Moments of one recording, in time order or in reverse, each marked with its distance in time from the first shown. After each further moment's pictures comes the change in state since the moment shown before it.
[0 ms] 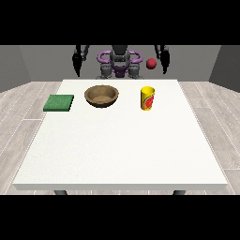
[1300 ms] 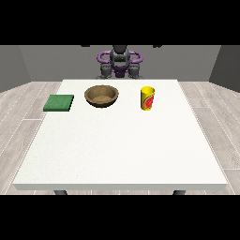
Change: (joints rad) left arm -0.203 -0.041 0.073 -0.226 0.261 -0.012 0.252; right arm -0.380 0.029 0.367 -0.215 0.103 -0.416 0.393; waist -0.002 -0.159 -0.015
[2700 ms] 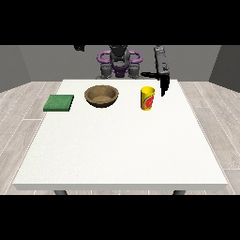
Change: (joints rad) left arm -0.186 0.093 0.165 0.803 -0.184 -0.089 -0.781; right arm -0.017 -0.097 -0.241 -0.151 -0.137 0.229 -0.113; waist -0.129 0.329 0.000
